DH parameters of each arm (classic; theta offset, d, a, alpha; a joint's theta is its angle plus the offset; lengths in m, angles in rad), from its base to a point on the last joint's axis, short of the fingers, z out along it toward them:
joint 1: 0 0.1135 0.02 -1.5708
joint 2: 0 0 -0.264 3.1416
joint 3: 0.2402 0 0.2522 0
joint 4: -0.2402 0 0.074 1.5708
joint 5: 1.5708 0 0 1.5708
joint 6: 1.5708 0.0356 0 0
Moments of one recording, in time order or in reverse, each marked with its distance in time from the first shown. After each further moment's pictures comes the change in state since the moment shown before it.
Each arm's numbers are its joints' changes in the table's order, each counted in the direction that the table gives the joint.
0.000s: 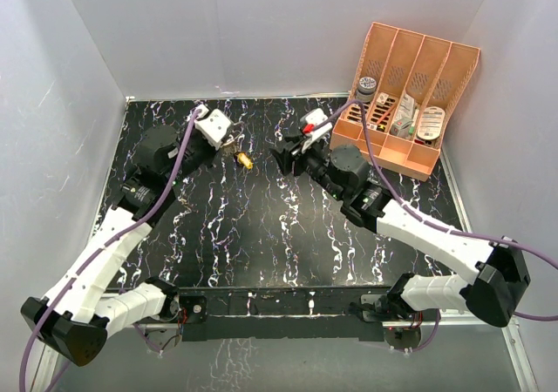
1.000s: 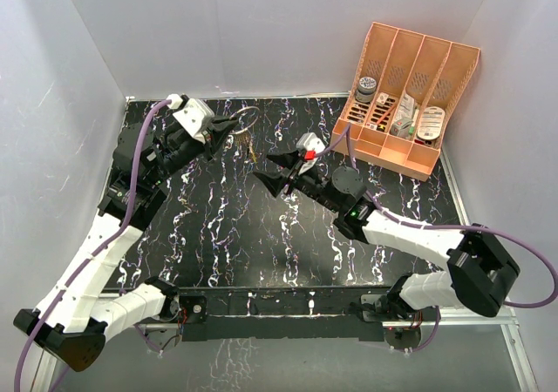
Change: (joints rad) left arm 0.000 -0.036 0.095 0.139 0.209 -0.204; right arm 0.001 0.074 -0.266 0.507 -0.285 0.070
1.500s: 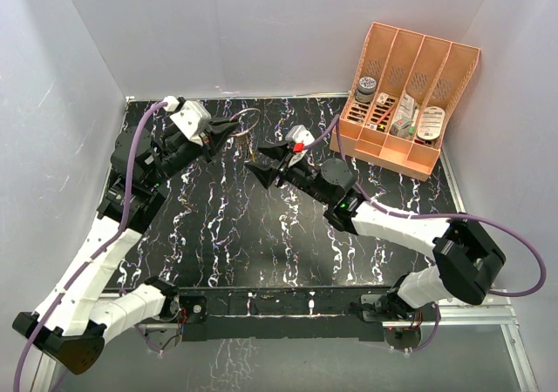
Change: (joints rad) left arm 0.000 -0.016 -0.017 0.025 0.024 -0.037; right arm 0.004 0.110 0.097 0.014 0.002 -0.022
